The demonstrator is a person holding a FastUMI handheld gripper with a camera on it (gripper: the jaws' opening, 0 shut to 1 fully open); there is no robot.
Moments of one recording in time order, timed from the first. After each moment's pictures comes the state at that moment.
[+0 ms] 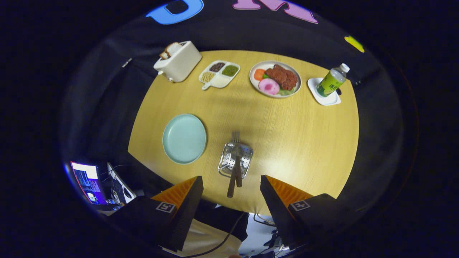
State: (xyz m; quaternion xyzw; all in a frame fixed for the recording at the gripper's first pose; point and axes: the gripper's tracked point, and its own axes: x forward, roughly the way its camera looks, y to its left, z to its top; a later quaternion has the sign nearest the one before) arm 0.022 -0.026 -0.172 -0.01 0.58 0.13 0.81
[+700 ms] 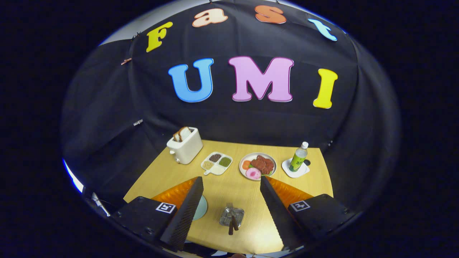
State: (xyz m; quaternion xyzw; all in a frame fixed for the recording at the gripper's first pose) arm 0.046 -0.019 -0.017 -0.01 0.22 0.08 0.97
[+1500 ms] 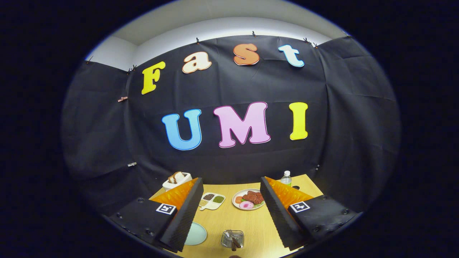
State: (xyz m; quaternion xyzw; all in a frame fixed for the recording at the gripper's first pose) arm 0.001 -0.051 0.028 0.04 0.03 0.03 1.00
